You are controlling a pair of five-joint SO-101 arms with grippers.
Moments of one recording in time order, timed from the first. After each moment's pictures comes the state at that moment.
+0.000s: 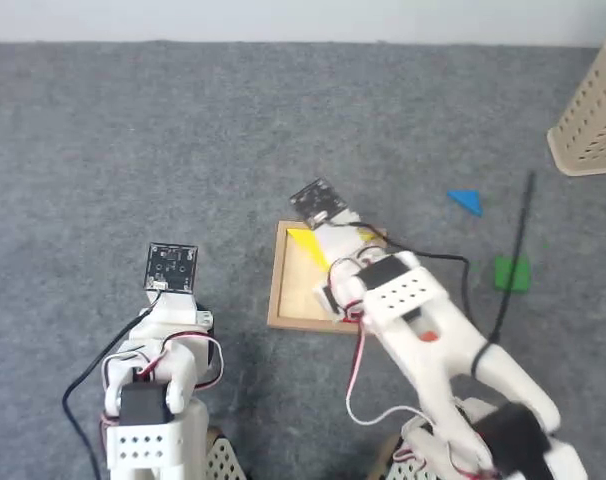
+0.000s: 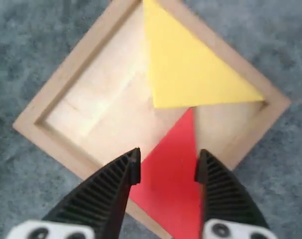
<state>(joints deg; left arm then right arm) -8.7 -102.7 96.9 71.2 -1.3 -33.7 -17.8 49.8 46.7 6.5</state>
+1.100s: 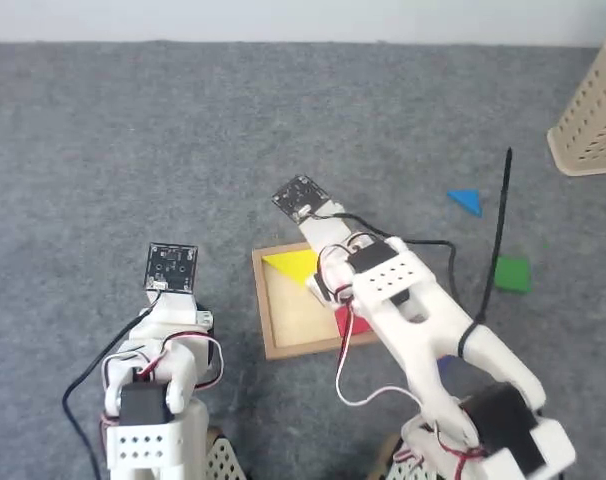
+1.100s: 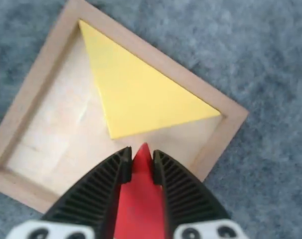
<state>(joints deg) -8.7 -102.7 96.9 71.2 -1.3 -34.1 -12.0 43.2 46.7 13.6</state>
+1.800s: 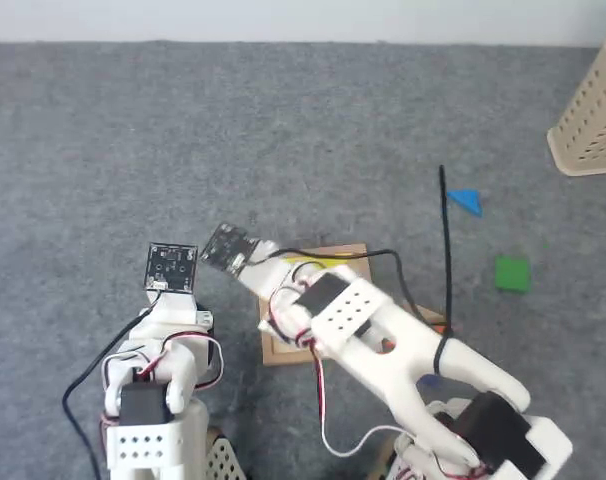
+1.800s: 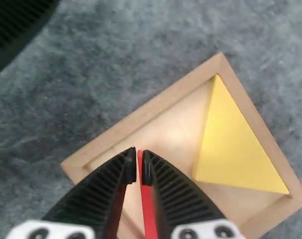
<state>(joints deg) -8.7 -102.7 96.9 71.2 -1.3 -50.5 -13.0 43.3 46.2 15.7</state>
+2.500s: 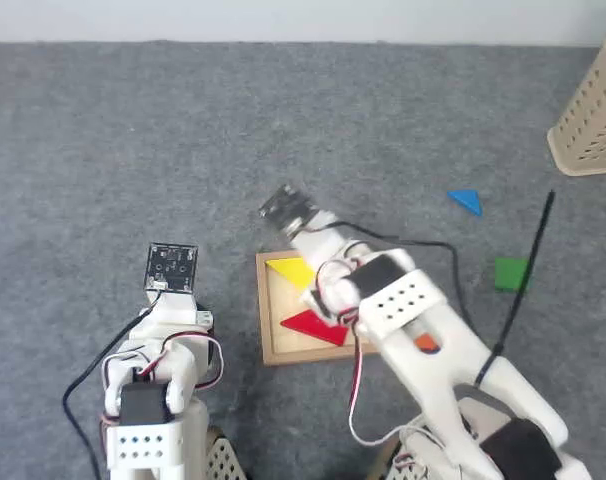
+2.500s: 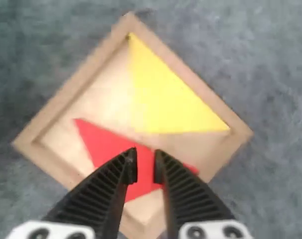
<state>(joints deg) -8.7 -102.7 96.9 71.2 -1.3 -38.7 -23.6 45.1 54.2 15.7</state>
